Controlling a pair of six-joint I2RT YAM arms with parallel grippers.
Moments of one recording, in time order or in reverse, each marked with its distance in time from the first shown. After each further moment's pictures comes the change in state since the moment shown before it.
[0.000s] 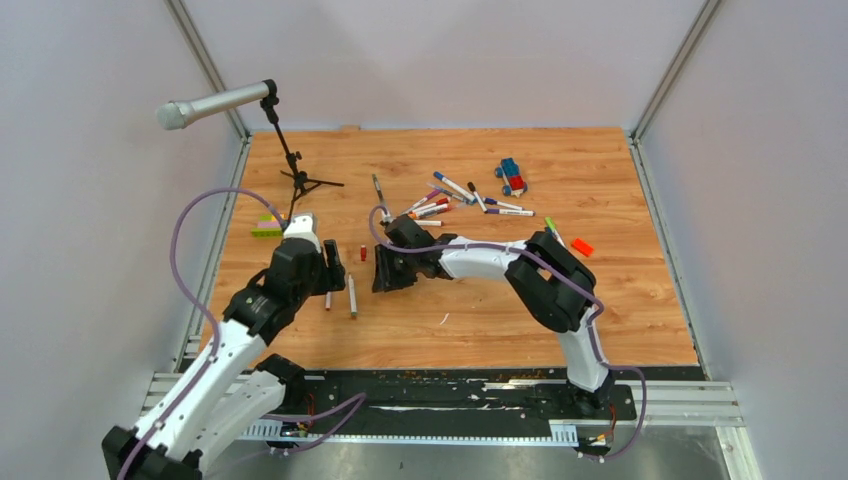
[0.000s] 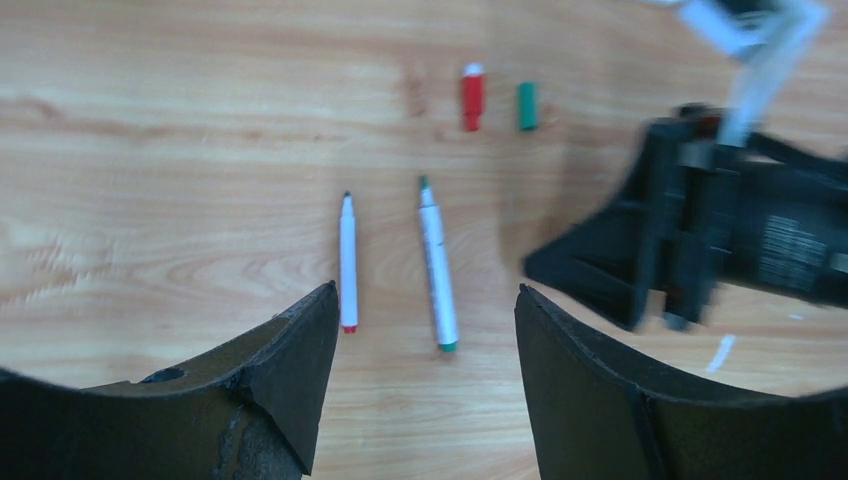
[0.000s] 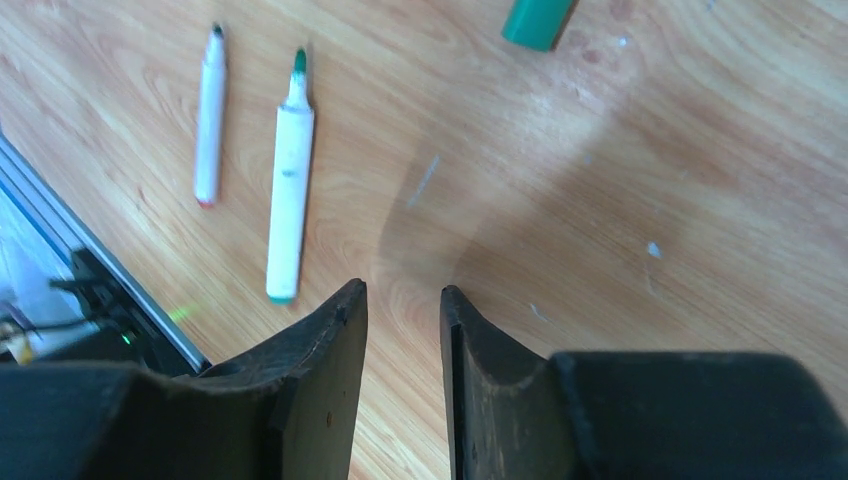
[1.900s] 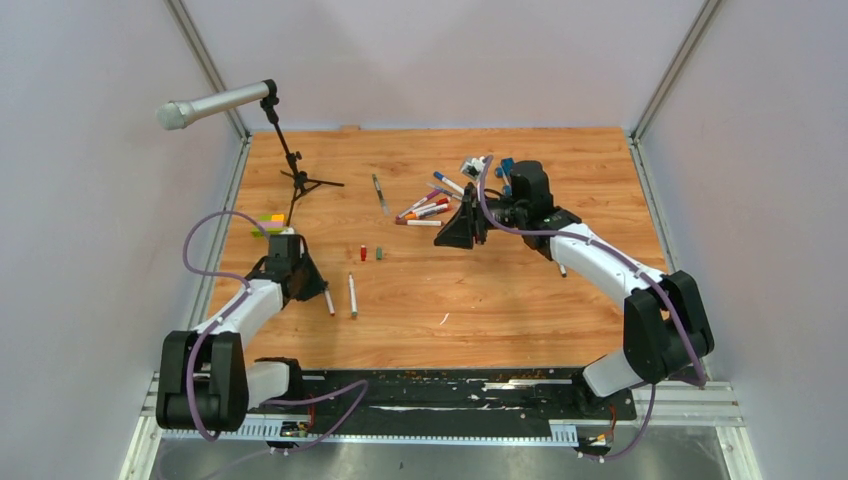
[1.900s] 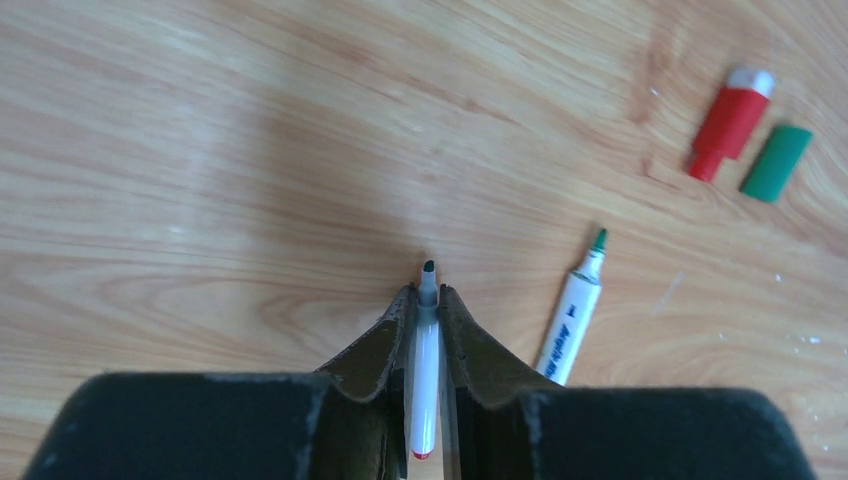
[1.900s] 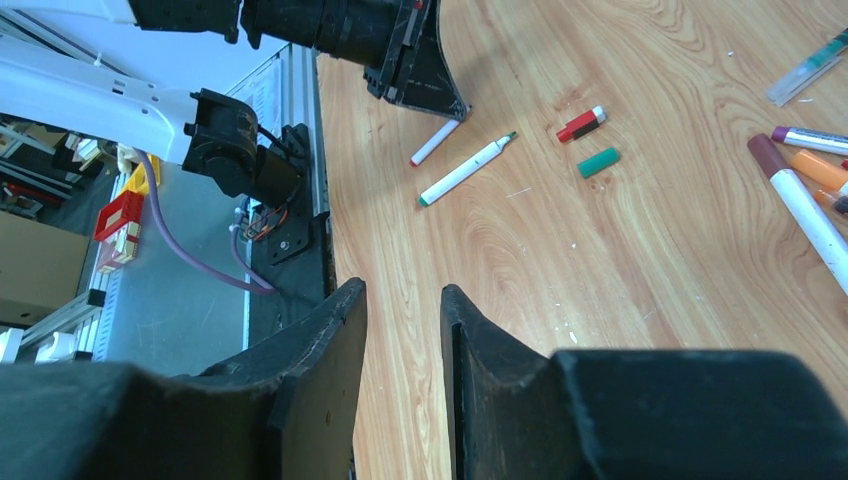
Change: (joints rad) left arm 0.449 0.509 -0.161 0.299 0.285 -0.089; right arm -0.462 -0.588 -0.348 0.217 -0.794 -0.512
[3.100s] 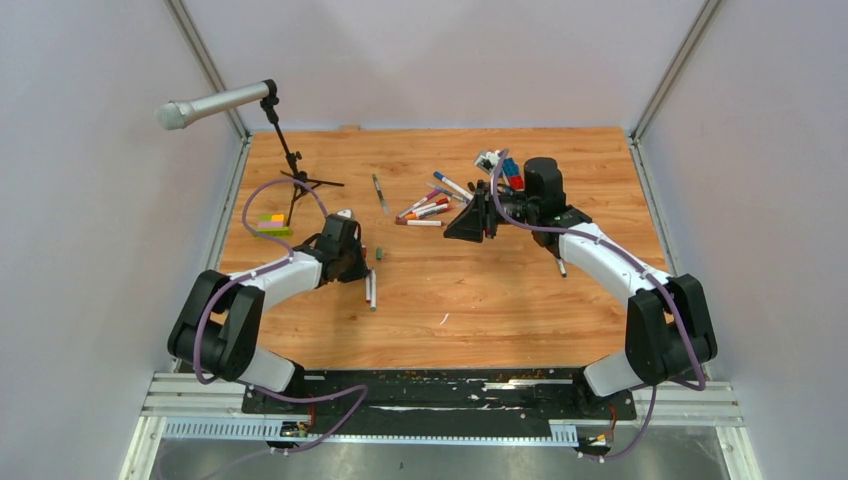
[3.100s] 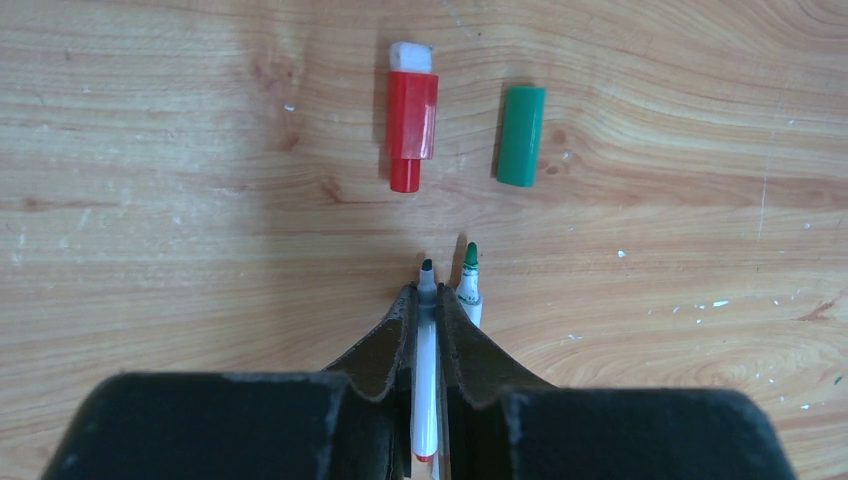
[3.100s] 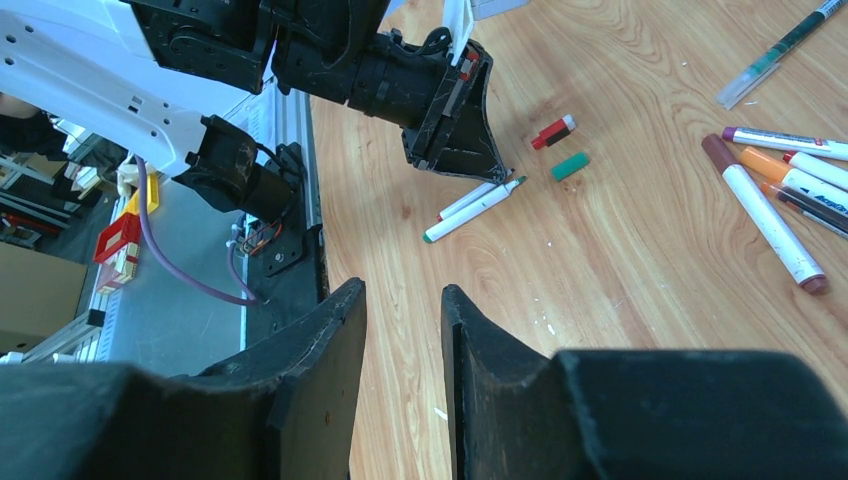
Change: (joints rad) left arm -0.386 0.275 0.187 0.111 -0.071 -0.063; right arm -0.072 -0.018 -0.016 0.038 -0.031 0.034
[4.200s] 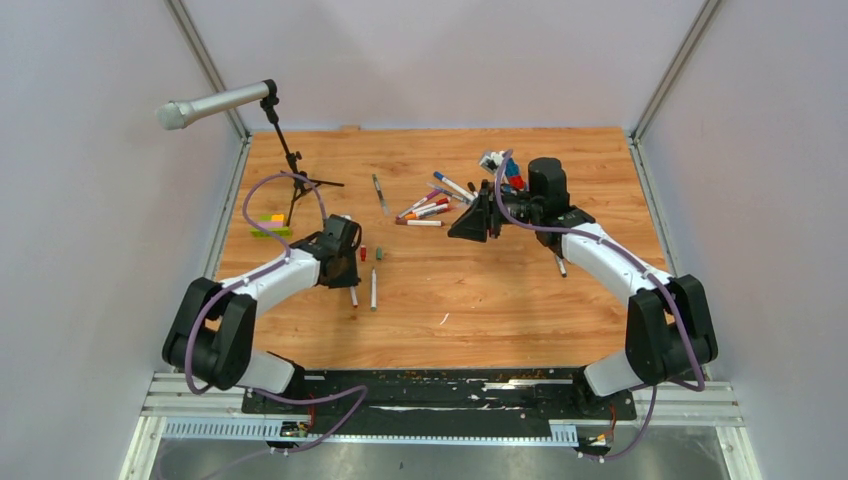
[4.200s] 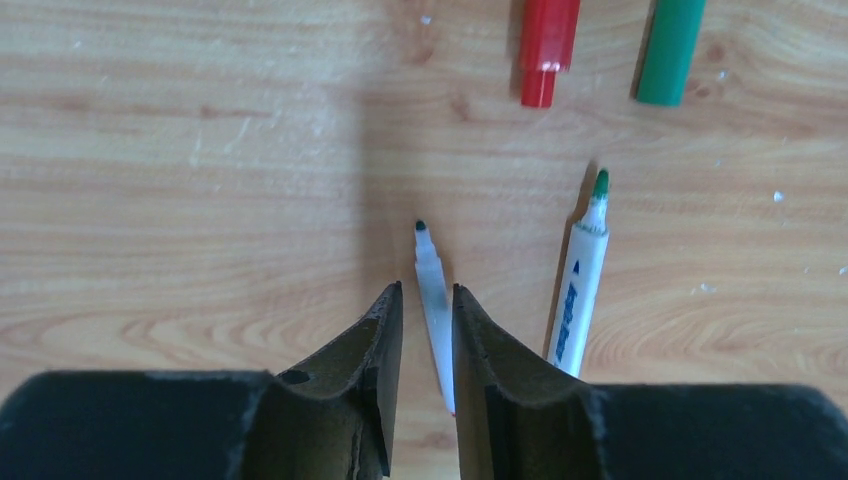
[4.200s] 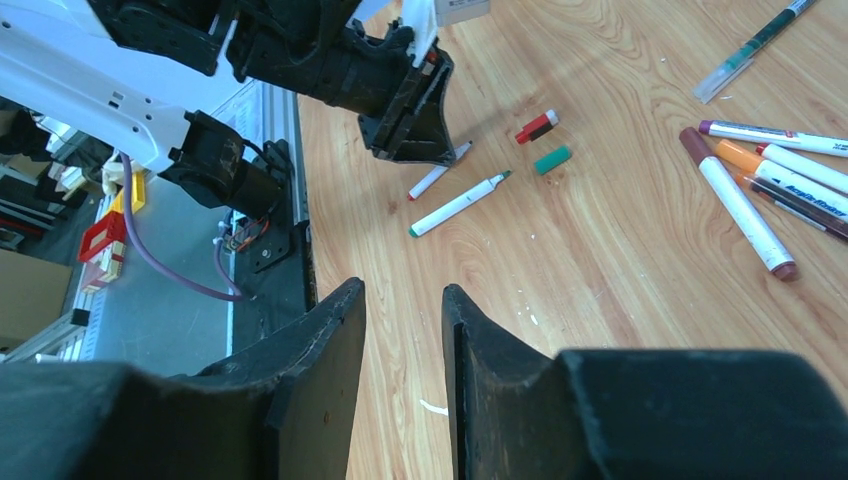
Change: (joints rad) left arm -0.017 -0.027 0.057 -0.230 -0.141 0.106; right arm -0.027 -0.001 -0.010 -0.003 -0.008 -0.021
